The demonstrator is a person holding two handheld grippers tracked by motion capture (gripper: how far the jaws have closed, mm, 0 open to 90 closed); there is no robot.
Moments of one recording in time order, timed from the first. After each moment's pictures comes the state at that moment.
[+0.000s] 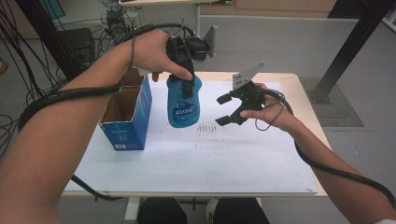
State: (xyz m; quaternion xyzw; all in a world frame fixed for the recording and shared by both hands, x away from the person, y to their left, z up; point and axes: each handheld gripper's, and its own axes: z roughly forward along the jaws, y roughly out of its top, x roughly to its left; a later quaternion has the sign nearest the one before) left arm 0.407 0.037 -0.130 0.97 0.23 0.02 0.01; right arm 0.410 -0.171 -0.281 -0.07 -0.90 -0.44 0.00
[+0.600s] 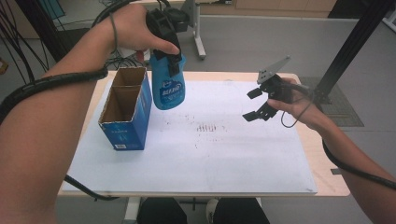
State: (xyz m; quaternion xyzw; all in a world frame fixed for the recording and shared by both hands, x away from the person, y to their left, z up) left arm 0.424 0.078 -0.084 0.93 0.36 0.05 0.02; right arm 0.410 -0.232 -0.264 -0.15 -0.92 -0.36 -0.04
